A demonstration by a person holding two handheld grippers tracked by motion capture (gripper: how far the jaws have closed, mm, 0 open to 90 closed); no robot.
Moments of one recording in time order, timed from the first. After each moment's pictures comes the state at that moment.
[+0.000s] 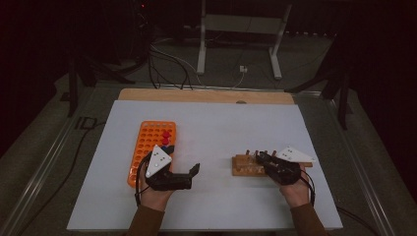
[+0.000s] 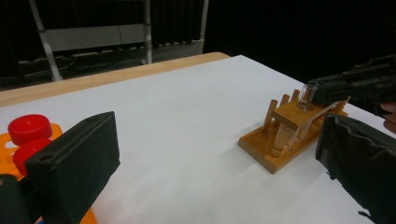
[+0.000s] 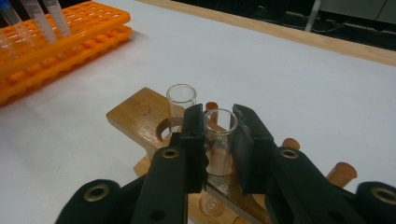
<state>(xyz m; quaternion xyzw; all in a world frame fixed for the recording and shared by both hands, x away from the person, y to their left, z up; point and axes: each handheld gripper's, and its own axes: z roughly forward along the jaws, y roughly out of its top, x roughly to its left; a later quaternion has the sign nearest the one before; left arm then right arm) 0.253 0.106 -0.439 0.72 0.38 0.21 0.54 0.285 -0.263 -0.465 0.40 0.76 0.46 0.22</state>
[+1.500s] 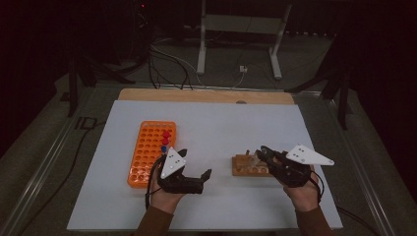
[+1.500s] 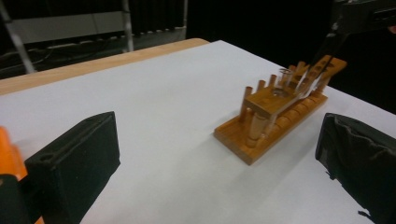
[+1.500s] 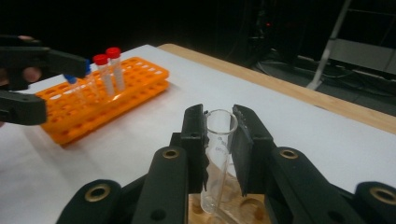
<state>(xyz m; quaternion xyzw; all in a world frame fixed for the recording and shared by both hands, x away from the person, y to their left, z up) 0.253 0.073 -0.441 0.75 0.34 0.18 0.54 0.255 -0.252 -0.404 0.35 0.75 0.51 0.24</state>
